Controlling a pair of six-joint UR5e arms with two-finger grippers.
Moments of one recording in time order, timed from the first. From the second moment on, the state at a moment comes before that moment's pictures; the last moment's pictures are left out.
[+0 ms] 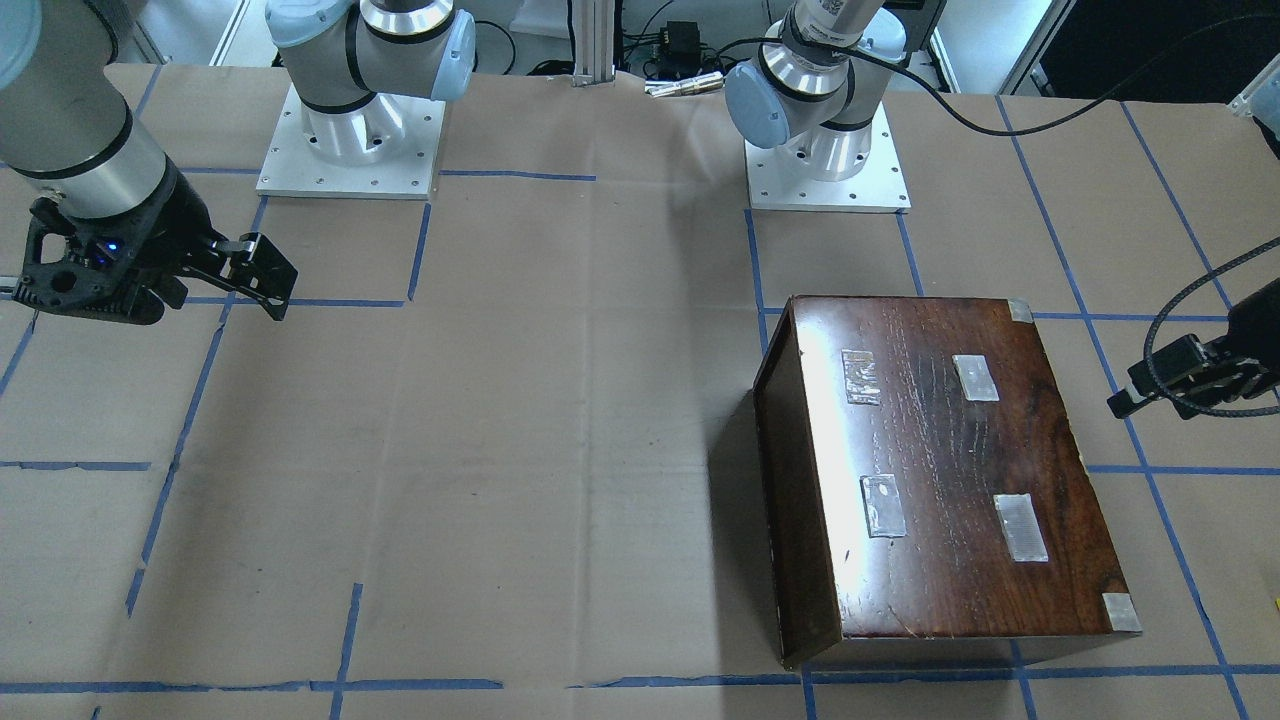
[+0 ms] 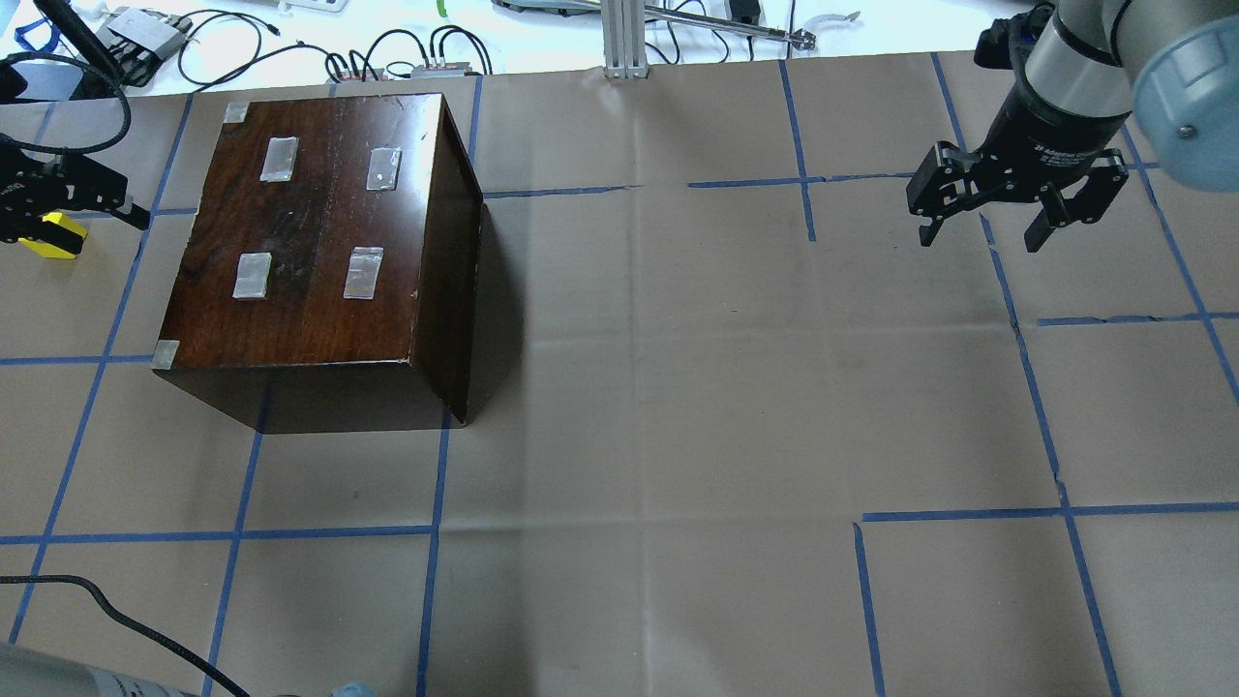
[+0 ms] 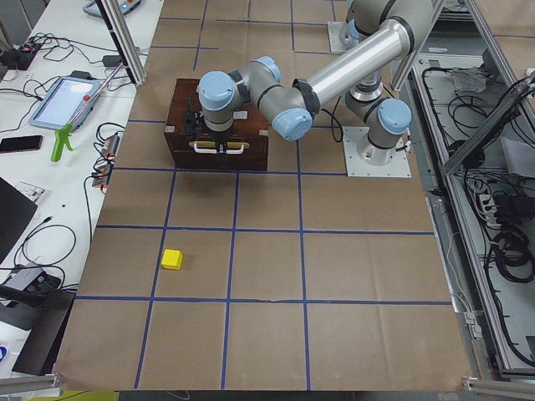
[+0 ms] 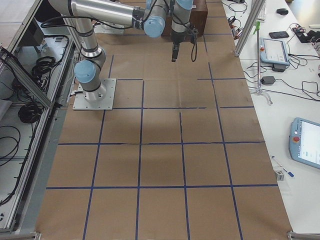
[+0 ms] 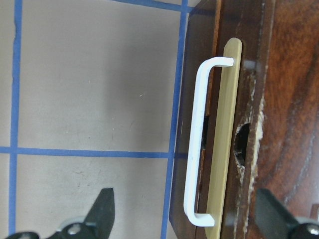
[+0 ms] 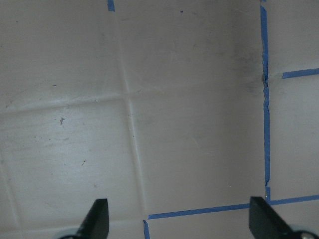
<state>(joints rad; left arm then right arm) -0.97 -1.84 -1.52 -1.43 1.33 0.49 1.43 -1.52 1.65 -1.63 -1.57 -0.03</state>
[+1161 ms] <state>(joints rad) -1.00 -1.97 -1.53 -1.39 1.33 0.49 1.43 -1.52 1.65 -1.63 -1.57 -0.03</state>
